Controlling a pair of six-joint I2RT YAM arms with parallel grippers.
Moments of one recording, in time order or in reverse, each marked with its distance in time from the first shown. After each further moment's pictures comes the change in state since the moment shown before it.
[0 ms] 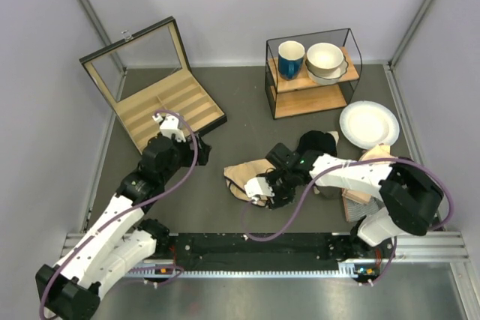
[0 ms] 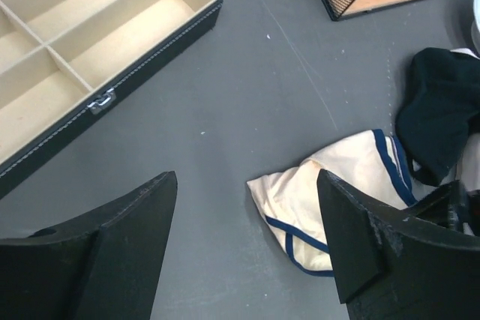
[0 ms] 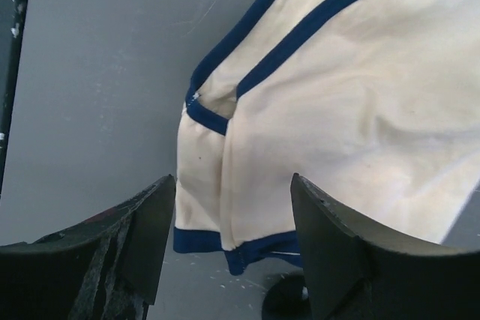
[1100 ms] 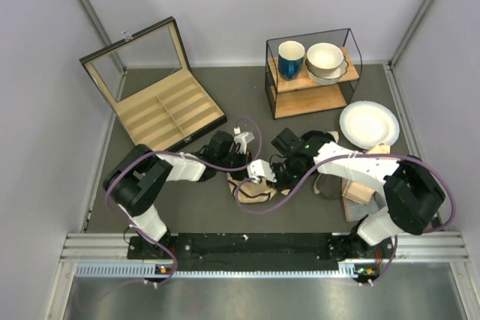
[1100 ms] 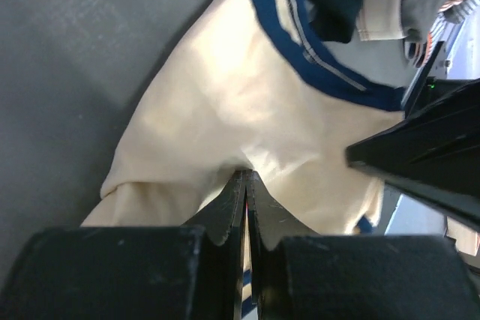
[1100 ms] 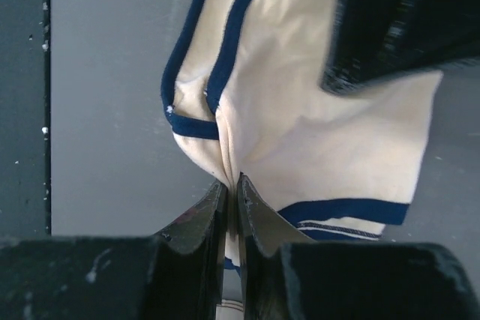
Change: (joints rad) left arm -0.182 0.948 0.057 0.572 0.709 -0.178; right arm -0.092 0.019 0.089 -0.135 -0.065 0.106
